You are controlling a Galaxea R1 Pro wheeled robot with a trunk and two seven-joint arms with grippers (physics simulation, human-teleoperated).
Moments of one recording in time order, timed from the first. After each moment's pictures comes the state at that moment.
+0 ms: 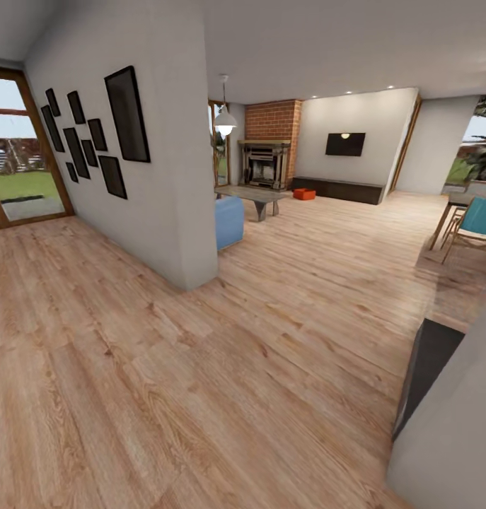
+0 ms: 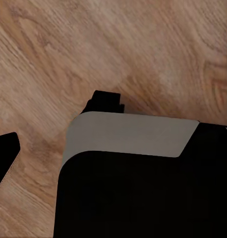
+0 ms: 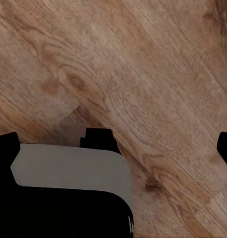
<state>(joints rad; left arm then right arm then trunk) -0.27 -0.05 0.00 0.00 0.13 0.05 0.15 -0.26 0.05 0.52 0.03 -0.39 -0.12 -0.18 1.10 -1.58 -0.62</state>
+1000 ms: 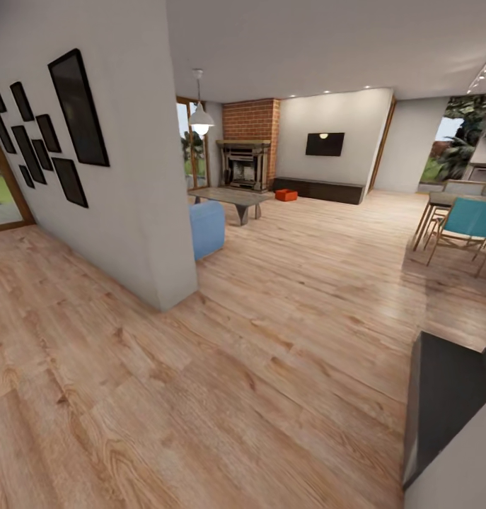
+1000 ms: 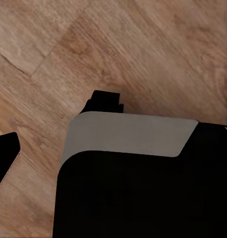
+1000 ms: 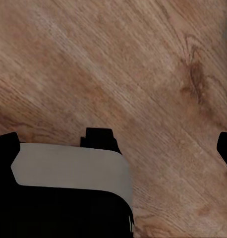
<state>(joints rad) -0.27 -0.05 0.00 0.00 0.13 0.05 0.15 -0.26 0.05 0.52 0.03 -0.39 -0.11 -0.18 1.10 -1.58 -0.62</state>
